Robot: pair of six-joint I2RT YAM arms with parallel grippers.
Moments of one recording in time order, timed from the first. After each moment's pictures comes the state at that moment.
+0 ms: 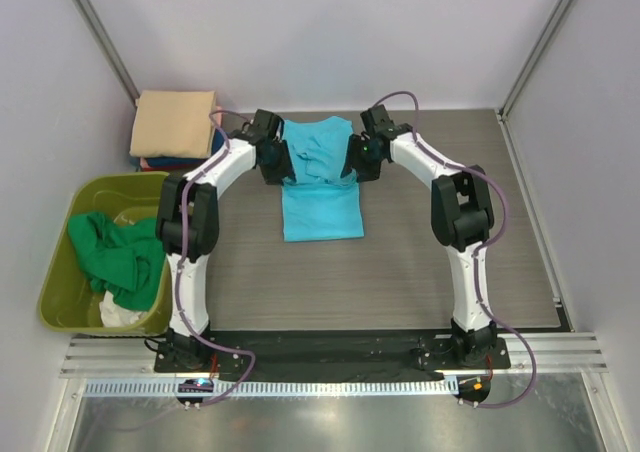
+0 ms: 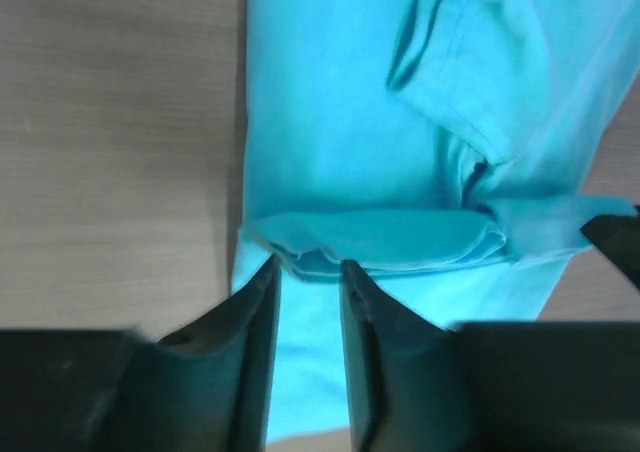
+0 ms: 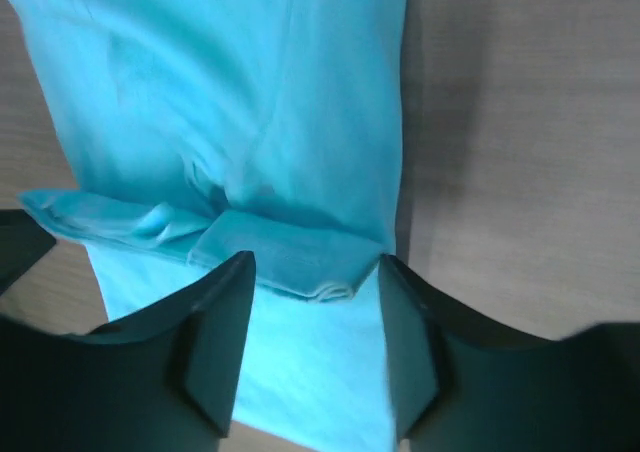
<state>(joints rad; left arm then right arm) -0.34 2.08 1.68 -0.63 0.10 -0.57 0.37 2.18 1.79 -0.61 -0.17 0.53</state>
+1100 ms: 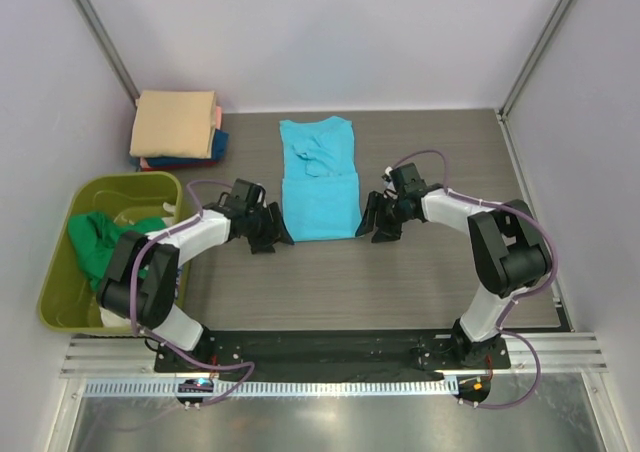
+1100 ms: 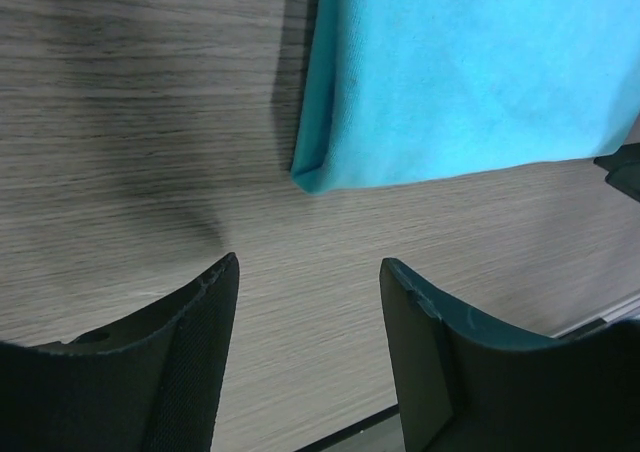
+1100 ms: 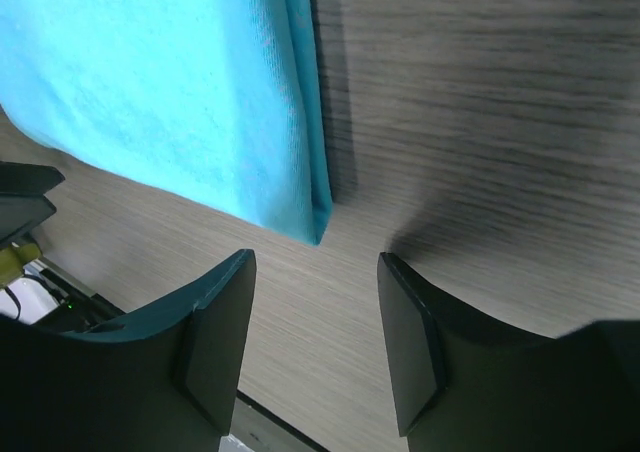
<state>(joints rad) -0.38 1.55 0.83 -0.34 0.26 -0.71 0.35 1.73 0.98 -0.35 -0.41 0.57</state>
